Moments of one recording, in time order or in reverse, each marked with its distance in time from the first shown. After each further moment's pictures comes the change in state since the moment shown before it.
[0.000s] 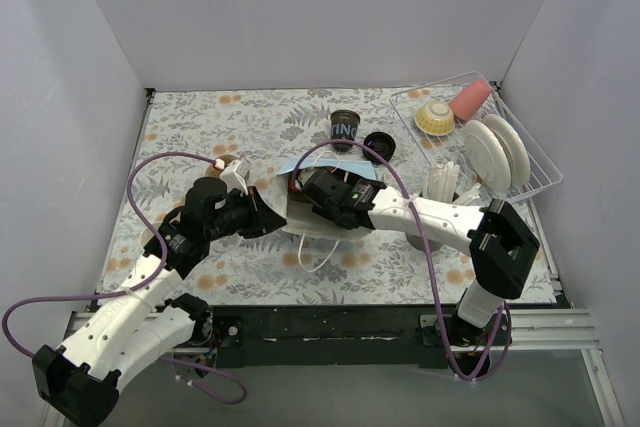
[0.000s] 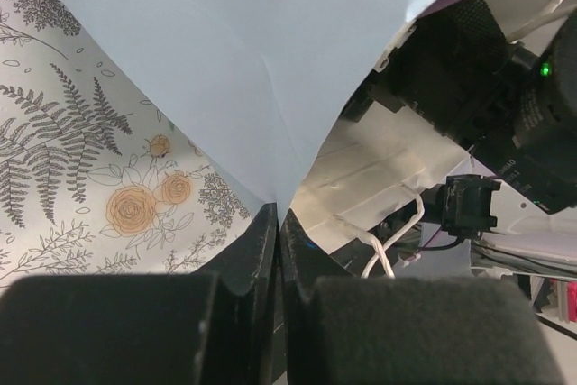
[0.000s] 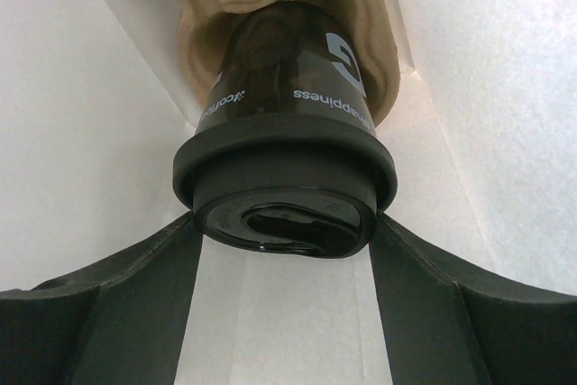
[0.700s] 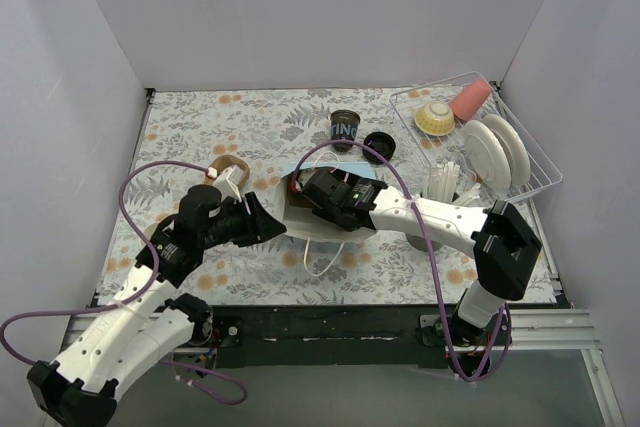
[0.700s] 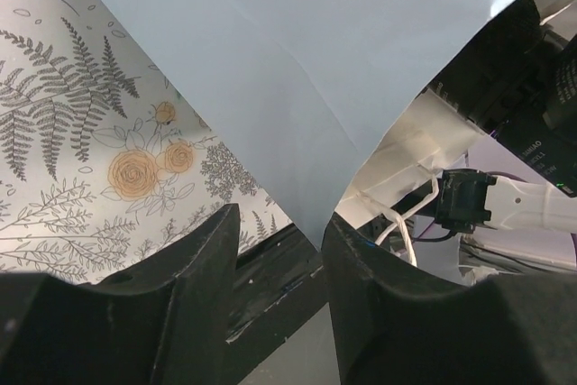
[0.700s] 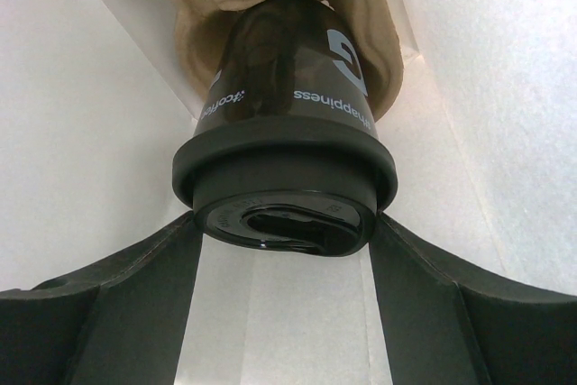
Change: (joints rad) left arm 0.000 -0.086 -0.013 -0.102 -0.020 -0.052; right arm 0.008 -0.008 0.017 -0.044 -0.021 0.017
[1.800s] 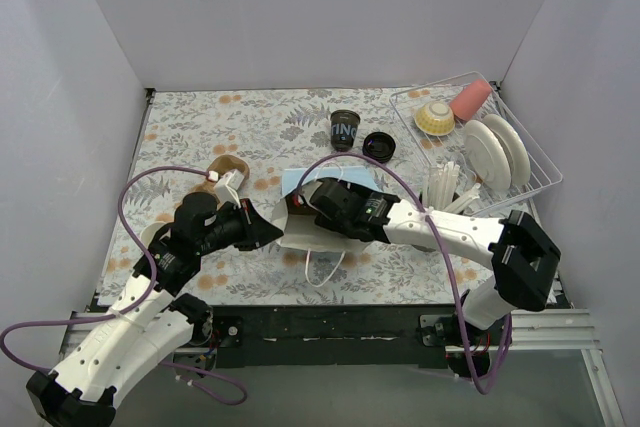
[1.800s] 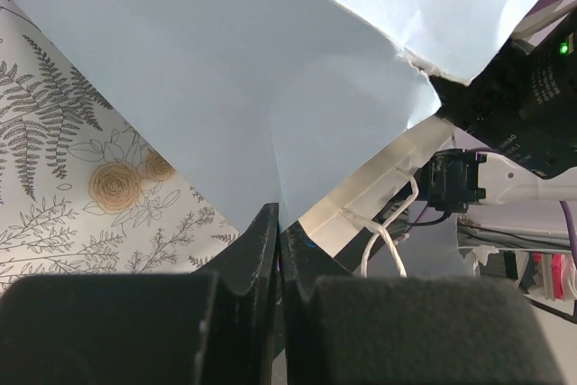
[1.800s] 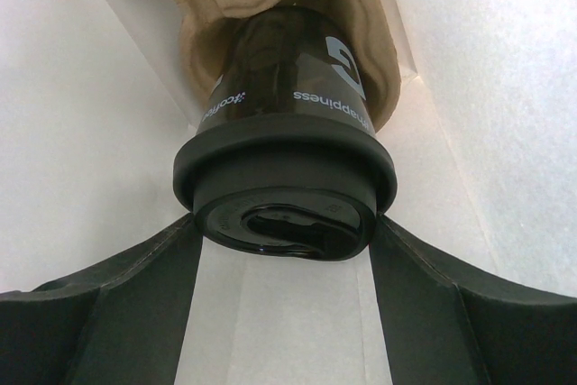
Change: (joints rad) left arm -0.004 -0.066 -0.059 0.071 0.063 0.030; right arm 0.026 -0.113 -0.163 0.163 -0.039 -0.109
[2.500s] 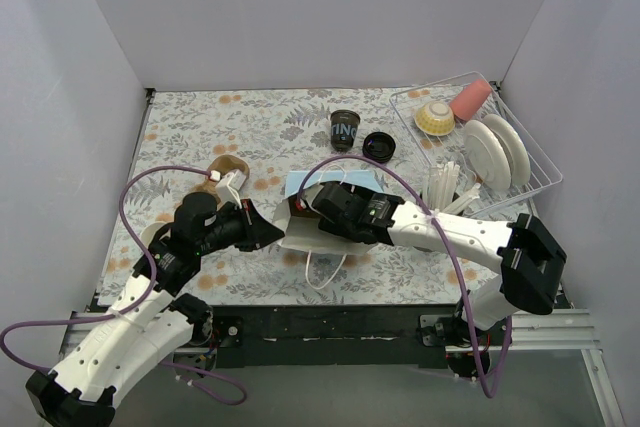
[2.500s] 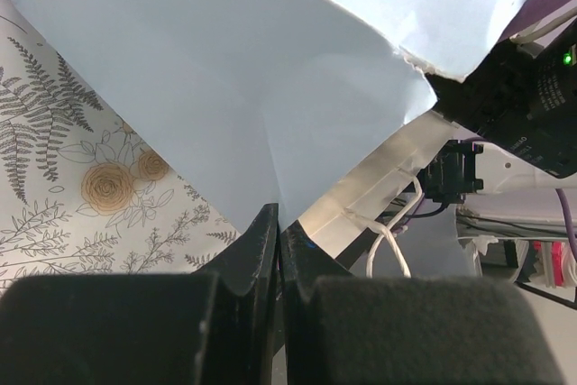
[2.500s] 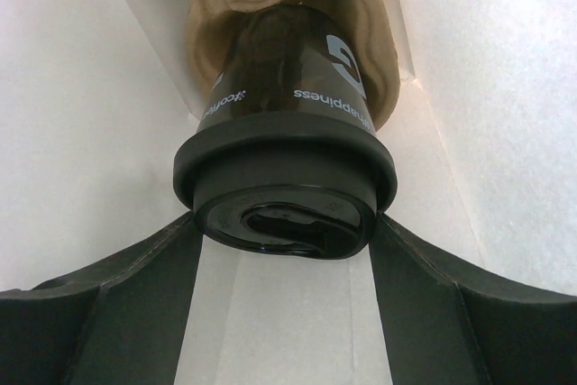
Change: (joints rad) left arm 0.000 0.000 0.005 0.006 0.017 0.016; right arm 0.019 -0.029 0.012 -0.091 -0.007 0.015
